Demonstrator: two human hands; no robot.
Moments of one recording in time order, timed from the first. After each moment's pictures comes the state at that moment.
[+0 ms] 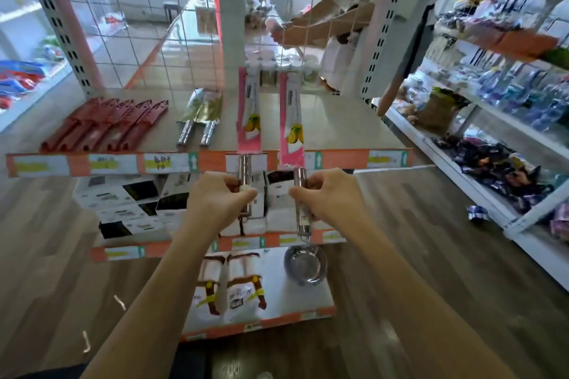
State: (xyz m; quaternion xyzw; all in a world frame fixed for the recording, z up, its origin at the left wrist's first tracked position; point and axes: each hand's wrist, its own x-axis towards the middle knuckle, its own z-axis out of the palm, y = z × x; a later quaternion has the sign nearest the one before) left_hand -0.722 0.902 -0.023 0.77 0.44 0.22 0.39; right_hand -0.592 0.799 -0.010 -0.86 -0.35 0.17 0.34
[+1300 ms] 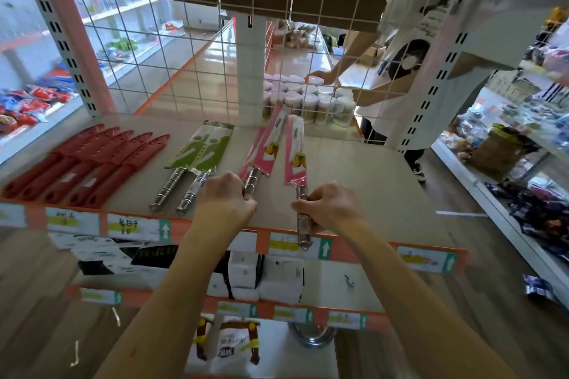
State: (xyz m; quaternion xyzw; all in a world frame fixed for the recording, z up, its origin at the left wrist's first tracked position) left_hand -0.591 1.007 -0.001 0.81 0.55 0.11 0.16; right_hand -0.444 0.934 -0.014 -0.82 -0.40 0.29 0.30
